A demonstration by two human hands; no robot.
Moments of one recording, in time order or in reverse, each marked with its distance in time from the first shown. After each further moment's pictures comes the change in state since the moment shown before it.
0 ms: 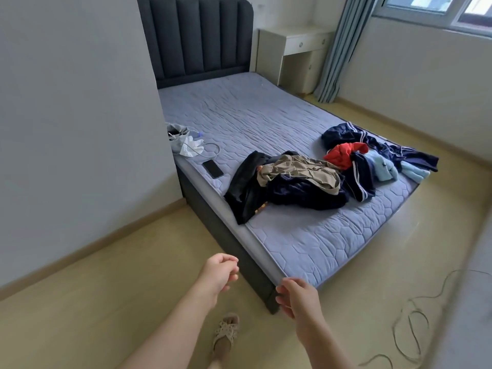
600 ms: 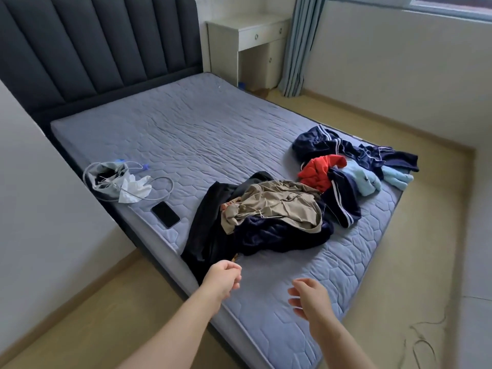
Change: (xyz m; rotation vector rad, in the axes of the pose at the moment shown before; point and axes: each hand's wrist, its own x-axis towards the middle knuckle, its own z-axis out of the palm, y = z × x) left_hand 0.252 0.209 0.128 0.206 -0.145 -0.028; right_hand 0.266 -0.192 -0.036 0.016 0.163 0.018
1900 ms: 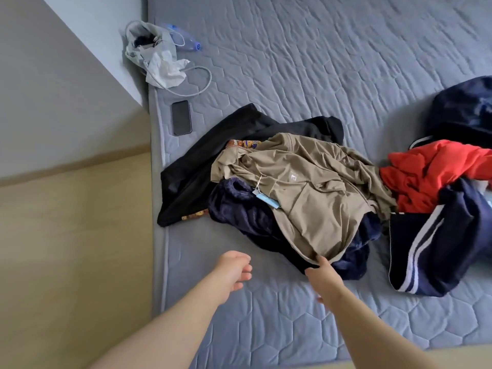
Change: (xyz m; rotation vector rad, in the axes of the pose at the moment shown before) left_hand 0.250 0.058 0.271 -0.474 0.383 -0.597; right_hand 0.452 -0.057 -0.092 -1.025 -0.563 0.168
